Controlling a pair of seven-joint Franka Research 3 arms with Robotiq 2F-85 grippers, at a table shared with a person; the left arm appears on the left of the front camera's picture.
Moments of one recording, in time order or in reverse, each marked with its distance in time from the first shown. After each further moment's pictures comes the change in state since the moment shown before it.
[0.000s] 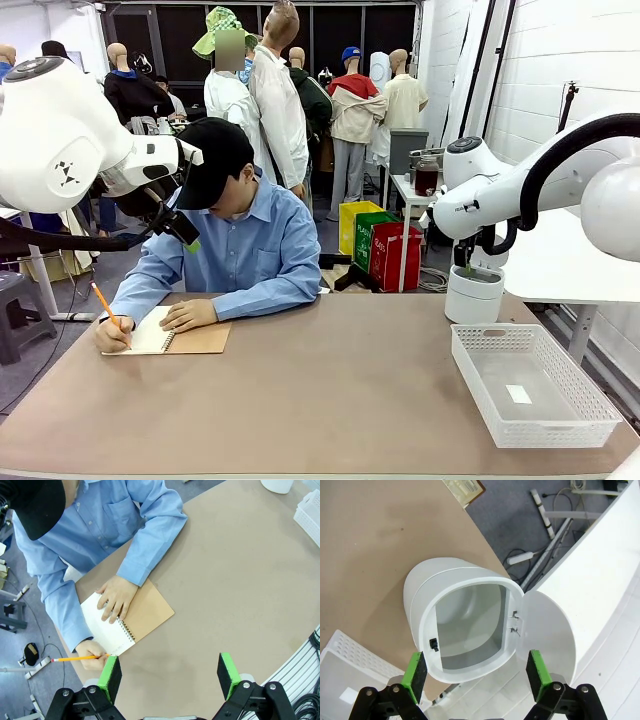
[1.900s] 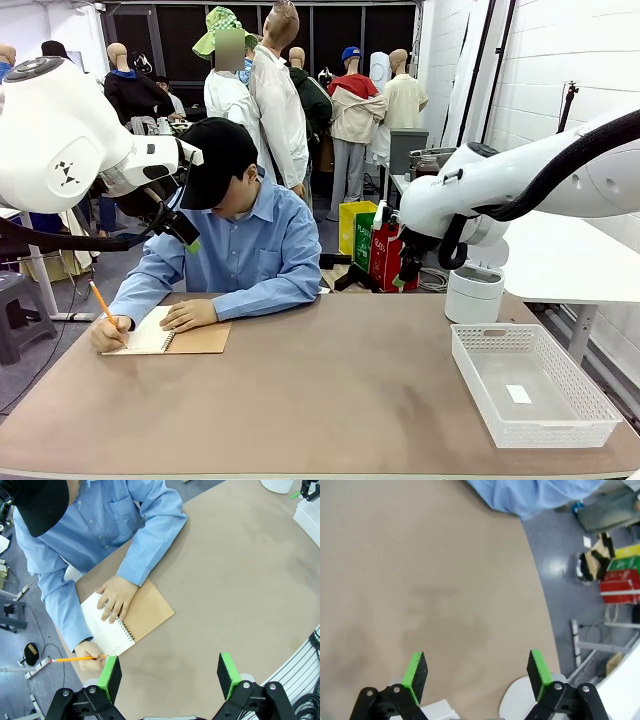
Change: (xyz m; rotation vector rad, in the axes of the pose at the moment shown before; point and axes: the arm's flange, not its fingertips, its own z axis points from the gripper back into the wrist) left arm 0.000 0.000 0.000 0.000 0.000 0.000; right arm 0.016 0.134 0.082 0.224 -0.570 0.294
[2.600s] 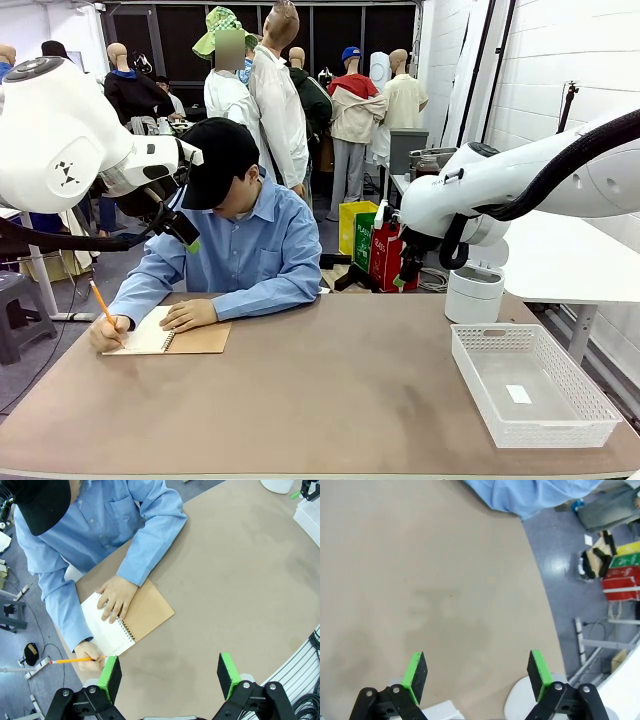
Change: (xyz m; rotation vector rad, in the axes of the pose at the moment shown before) left arm 0.000 0.000 0.000 0.000 0.000 0.000; right arm 0.003 0.002 0.002 0.012 0.005 -0.055
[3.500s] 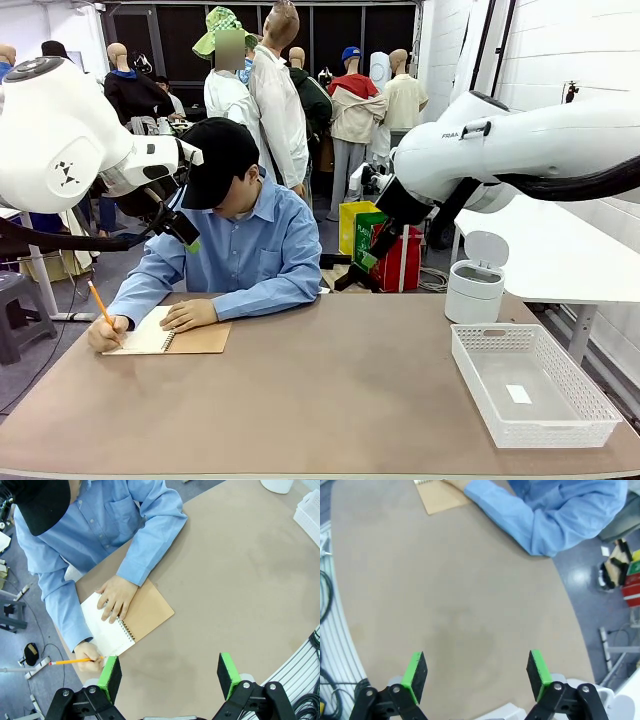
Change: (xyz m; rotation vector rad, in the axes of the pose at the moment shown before) left arm 0.000 0.000 0.000 0.000 0.000 0.000; right arm 0.066 0.077 0.098 0.084 -0.099 -0.108
